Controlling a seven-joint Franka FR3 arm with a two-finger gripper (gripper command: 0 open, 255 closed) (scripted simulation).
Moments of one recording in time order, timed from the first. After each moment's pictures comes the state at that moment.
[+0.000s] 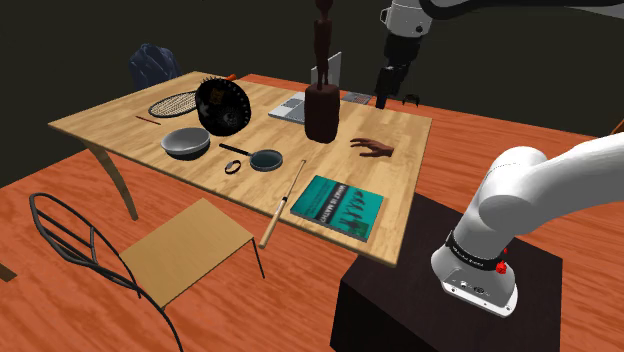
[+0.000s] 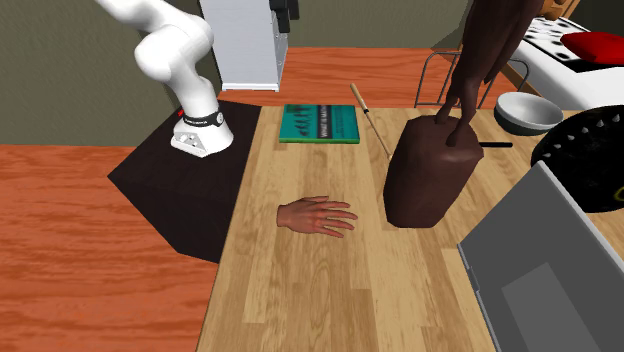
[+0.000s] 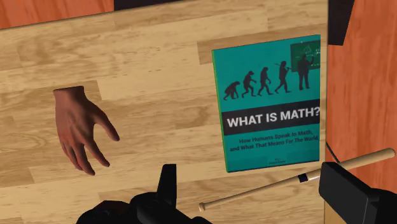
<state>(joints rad) -0.01 -0.77 -0.03 -2.39 -0.06 1.70 -0.11</state>
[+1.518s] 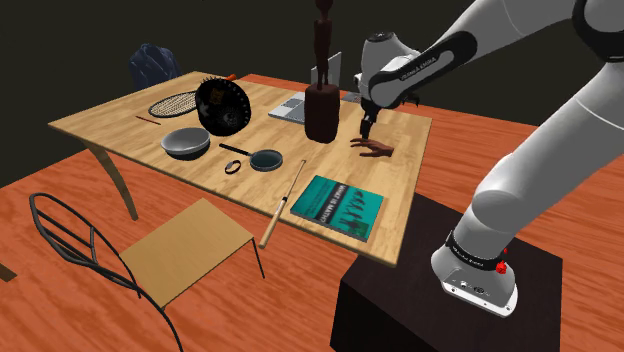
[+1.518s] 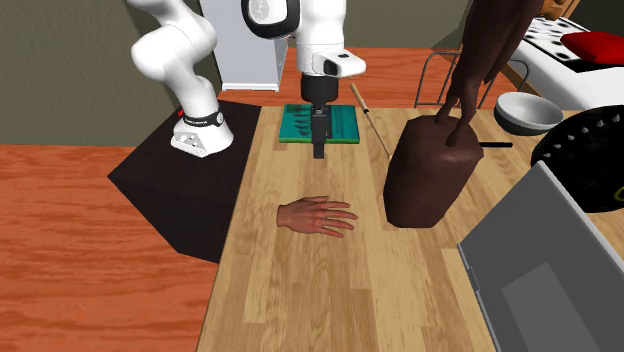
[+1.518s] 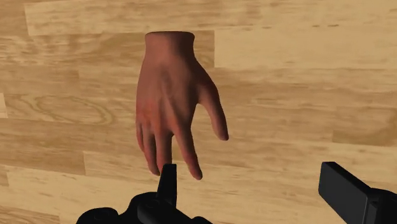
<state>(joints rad) -0.14 -0.24 -0.18 -2.50 -0.41 2.38 -0.25</state>
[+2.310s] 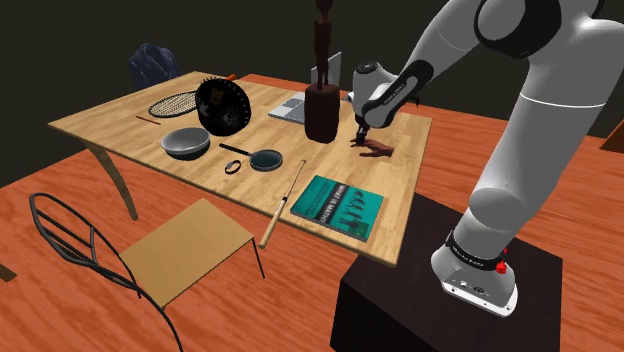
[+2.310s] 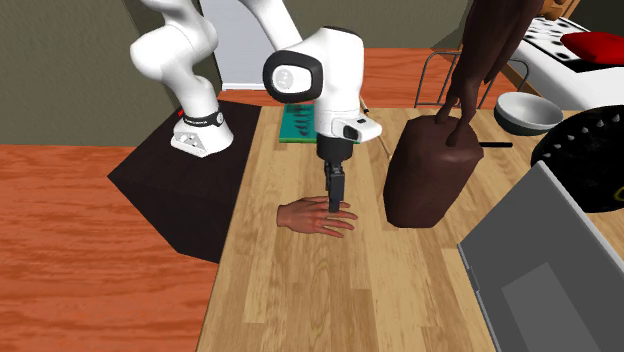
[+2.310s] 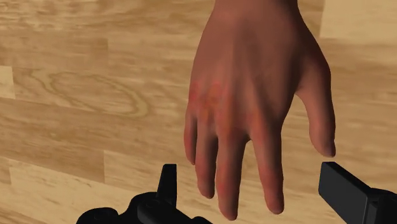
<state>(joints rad) -0.20 0.12 -0.23 -2.35 -0.59 2.63 -0.21</state>
